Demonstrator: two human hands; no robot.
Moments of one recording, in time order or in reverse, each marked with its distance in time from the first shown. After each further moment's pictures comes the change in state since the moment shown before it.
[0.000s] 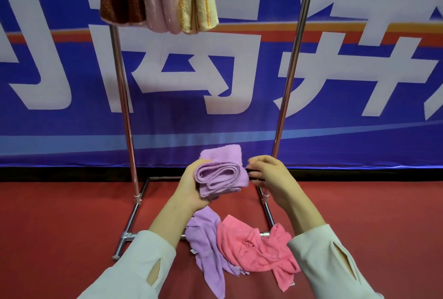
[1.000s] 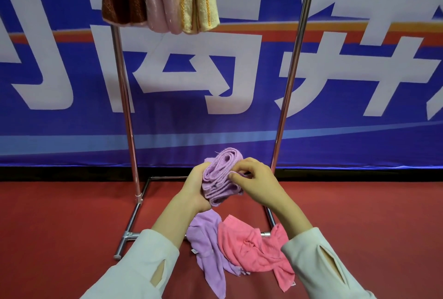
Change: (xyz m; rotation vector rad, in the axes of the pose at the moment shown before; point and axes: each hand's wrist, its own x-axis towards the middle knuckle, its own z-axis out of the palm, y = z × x) left_hand 0.001 -0.003 0.008 -0.048 -0.140 -0.100; right_hand -0.007 0.012 0.015 -0.601 -0.126 -0.495
